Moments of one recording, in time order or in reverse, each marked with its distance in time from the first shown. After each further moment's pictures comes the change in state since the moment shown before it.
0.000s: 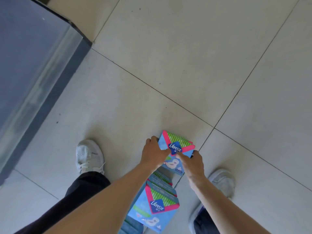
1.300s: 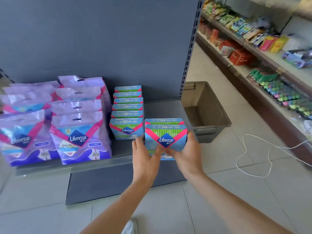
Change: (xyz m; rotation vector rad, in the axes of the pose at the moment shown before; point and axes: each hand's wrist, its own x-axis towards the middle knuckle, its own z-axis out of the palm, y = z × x) left_hand -0.323 0.075 -0.514 -0.992 1.200 0.234; right_hand -0.480 -0.457 0.168 -0.349 -0.569 -1.380
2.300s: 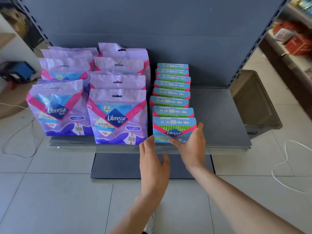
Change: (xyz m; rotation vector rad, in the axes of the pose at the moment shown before) left_hand 0.018 -0.083 -0.061 0.174 0.172 -0.036; right_hand 0.026 0.042 0.135 -0.138 -0.056 -0.087
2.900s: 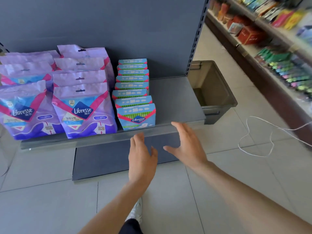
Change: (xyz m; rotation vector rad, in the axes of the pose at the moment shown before) left_hand -0.066 0.023 0.020 0.187 -0.188 0.108; right_hand -0.069 0.009 -0.122 -0.540 -0.225 -0.103
